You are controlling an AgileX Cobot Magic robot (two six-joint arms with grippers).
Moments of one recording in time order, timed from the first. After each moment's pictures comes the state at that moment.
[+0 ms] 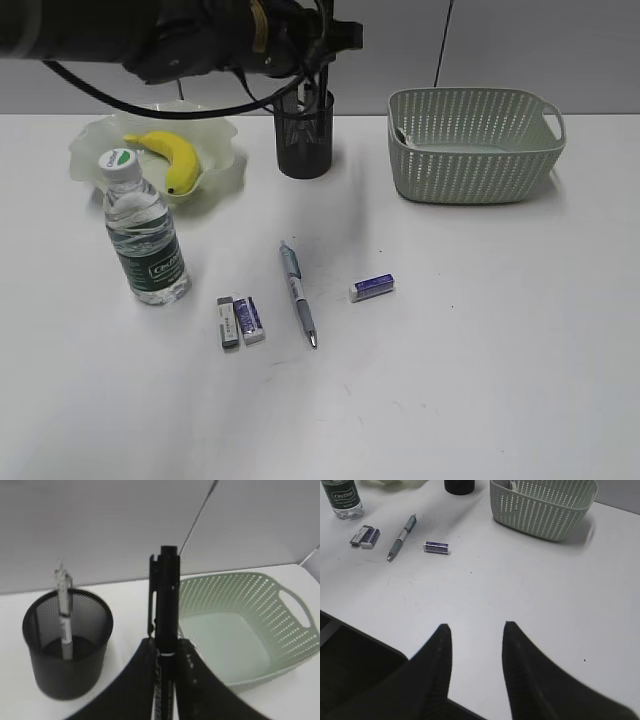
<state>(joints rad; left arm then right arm) -0.62 1.95 -1.48 0.74 0.06 -1.08 0.55 -0.01 -0.51 -0.06 1.04 0.00</state>
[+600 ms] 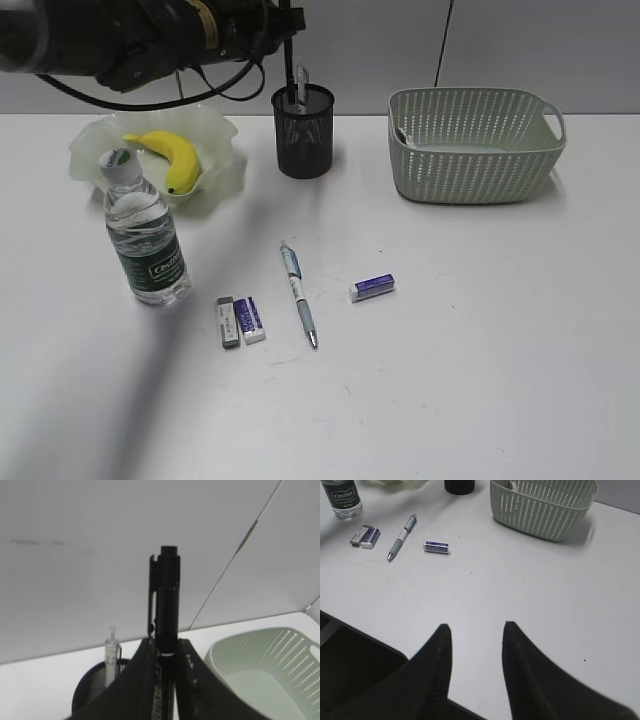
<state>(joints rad) -0.42 2.11 -1.57 0.76 -0.28 -1.06 0.55 -0.01 -0.51 -0.06 1.04 0.00</state>
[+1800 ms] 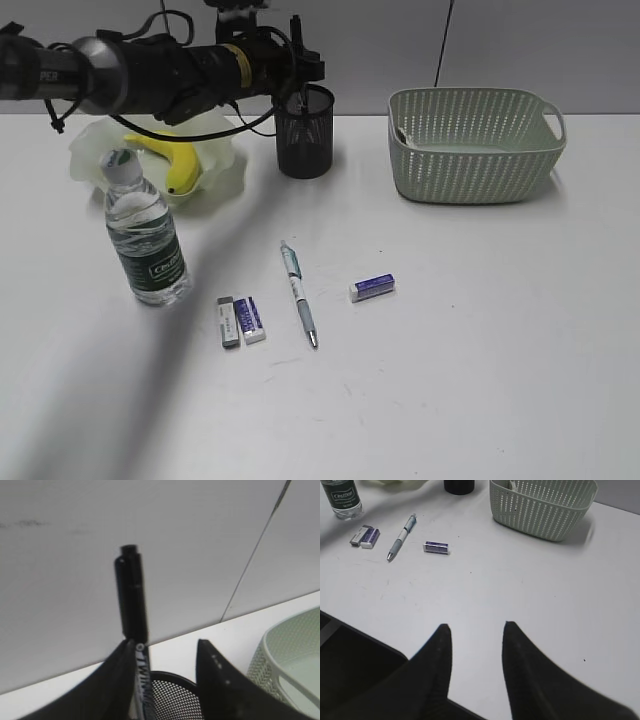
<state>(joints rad) -0.42 2.38 -1.83 0.76 -0.28 -0.91 0.55 -0.01 -0.51 -0.06 1.04 0.00</state>
